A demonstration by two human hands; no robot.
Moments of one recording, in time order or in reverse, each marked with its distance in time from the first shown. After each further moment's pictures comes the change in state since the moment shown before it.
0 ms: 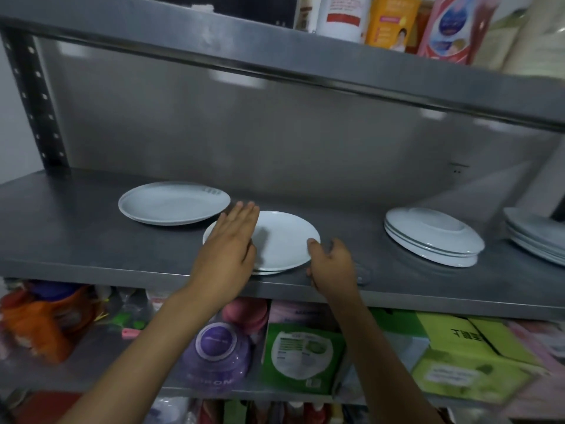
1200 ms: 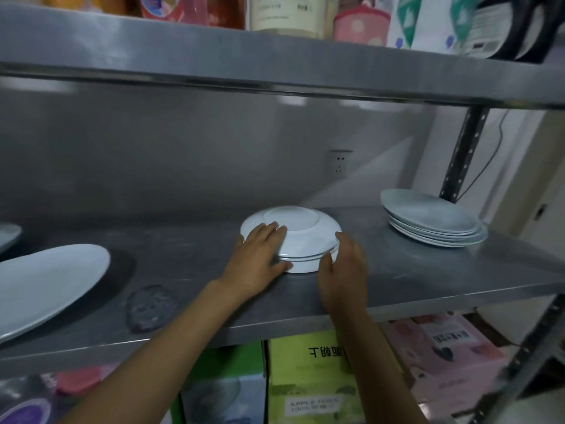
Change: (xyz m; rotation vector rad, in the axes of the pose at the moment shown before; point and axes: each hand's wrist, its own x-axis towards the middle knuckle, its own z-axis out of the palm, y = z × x) left_hand 0.154 0.245 0.278 0.038 -0.364 0.118; right_hand 0.135 0.090 -0.315 -0.522 0.444 -0.428
